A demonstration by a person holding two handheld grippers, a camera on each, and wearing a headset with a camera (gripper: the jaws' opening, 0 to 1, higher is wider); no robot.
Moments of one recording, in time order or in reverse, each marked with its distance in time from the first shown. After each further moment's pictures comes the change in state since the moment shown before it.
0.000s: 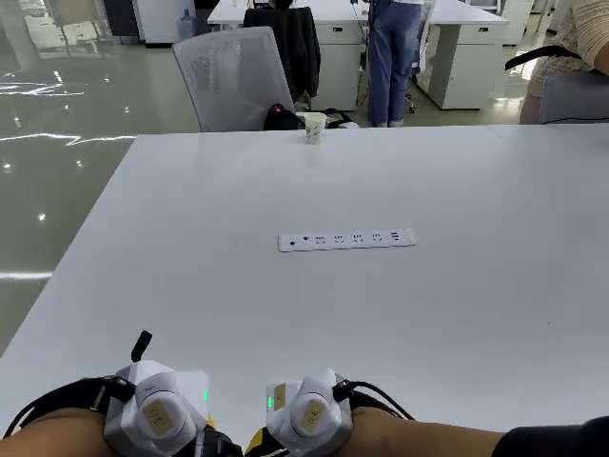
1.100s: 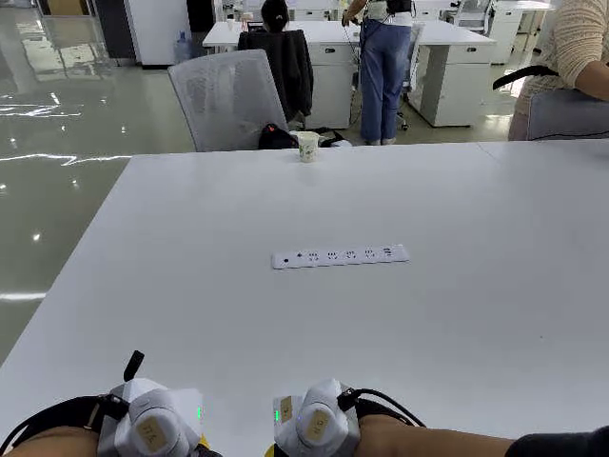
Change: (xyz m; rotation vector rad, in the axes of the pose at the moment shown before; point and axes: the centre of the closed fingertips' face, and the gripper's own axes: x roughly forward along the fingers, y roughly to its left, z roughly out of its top) left arm 0.000 0.001 0.001 -0.010 -0.002 0.000; right arm -0.019 0.000 -0.020 0.015 0.059 0.013
